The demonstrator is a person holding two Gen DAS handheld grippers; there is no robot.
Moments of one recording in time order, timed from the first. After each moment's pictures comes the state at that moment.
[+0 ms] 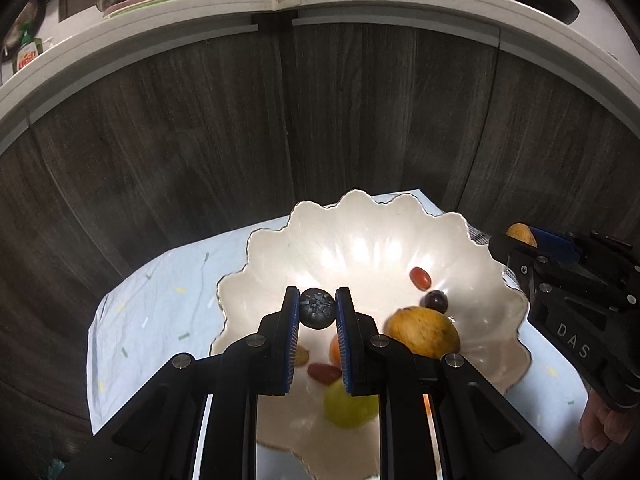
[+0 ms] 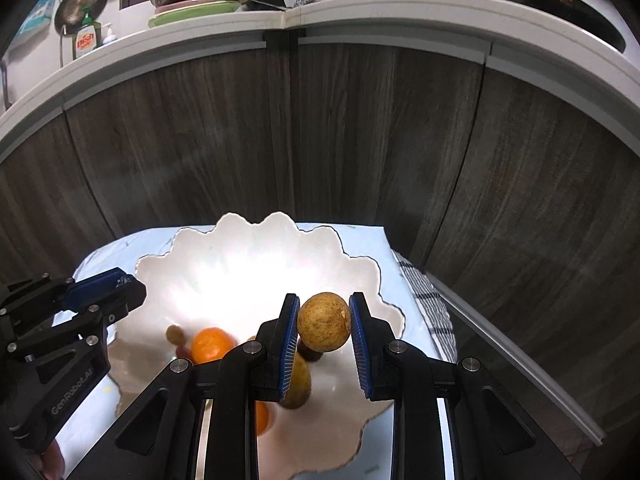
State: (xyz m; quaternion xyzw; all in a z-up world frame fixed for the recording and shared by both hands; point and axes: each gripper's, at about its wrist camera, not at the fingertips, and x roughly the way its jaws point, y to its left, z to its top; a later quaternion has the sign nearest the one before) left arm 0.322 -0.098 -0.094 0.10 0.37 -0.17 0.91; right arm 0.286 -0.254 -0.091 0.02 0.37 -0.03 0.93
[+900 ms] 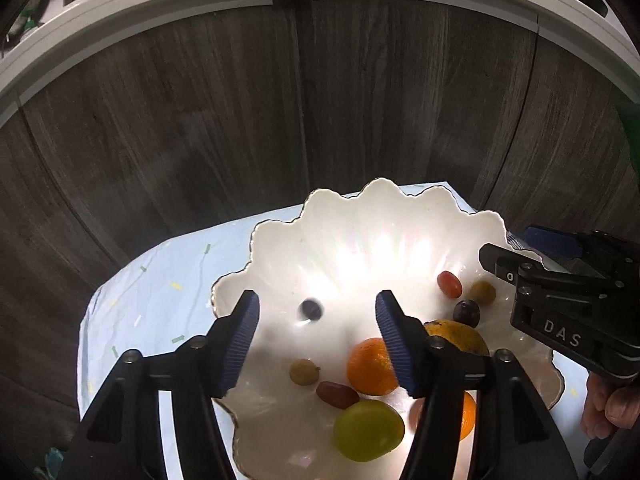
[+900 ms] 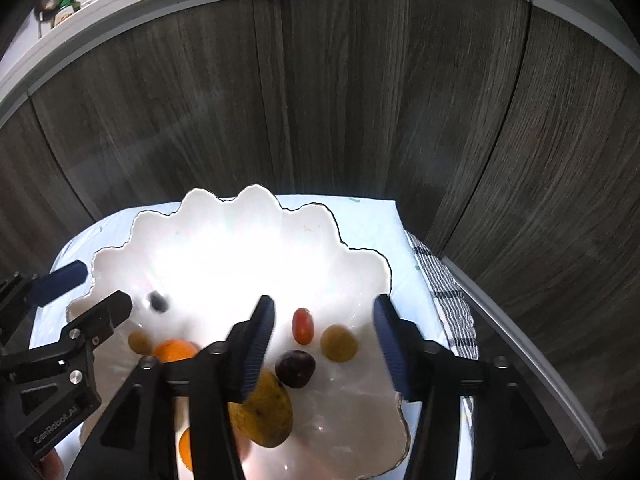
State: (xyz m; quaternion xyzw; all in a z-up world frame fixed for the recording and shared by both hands) left arm 0.349 -0.105 -0.120 0.10 0.39 -0.13 0.90; right arm 0.333 -0.268 -0.126 0.03 0.43 -0.02 0.90
